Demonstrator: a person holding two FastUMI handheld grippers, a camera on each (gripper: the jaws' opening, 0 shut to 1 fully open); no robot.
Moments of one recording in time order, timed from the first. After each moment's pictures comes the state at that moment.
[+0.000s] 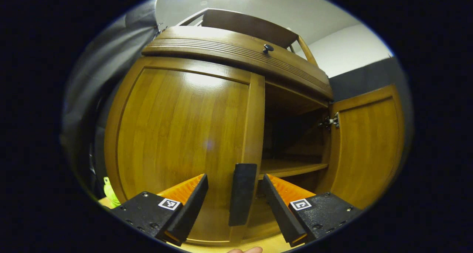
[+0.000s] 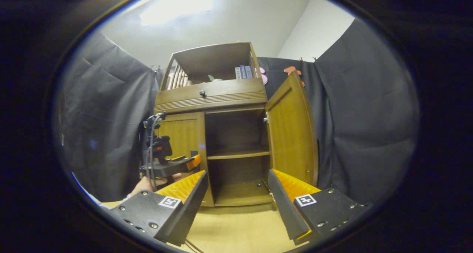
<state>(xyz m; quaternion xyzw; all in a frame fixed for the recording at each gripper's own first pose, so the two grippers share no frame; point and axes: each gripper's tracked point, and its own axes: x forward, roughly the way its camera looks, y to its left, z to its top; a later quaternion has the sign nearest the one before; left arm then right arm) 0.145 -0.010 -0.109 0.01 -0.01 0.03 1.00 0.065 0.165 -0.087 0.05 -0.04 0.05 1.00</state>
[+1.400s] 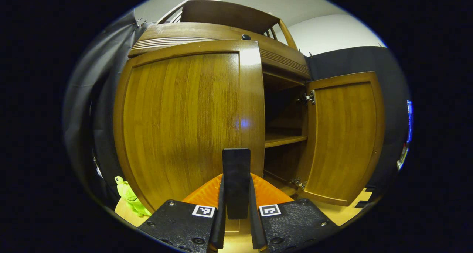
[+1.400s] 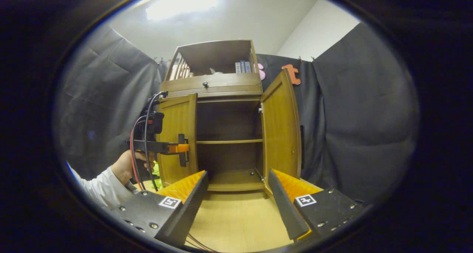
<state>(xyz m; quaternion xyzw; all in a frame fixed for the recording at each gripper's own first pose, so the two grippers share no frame) 0.118 -0.036 -0.119 0.03 0.11 -0.05 0.99 -0.002 0.151 -0.116 0.01 -0.02 0.04 1.00</state>
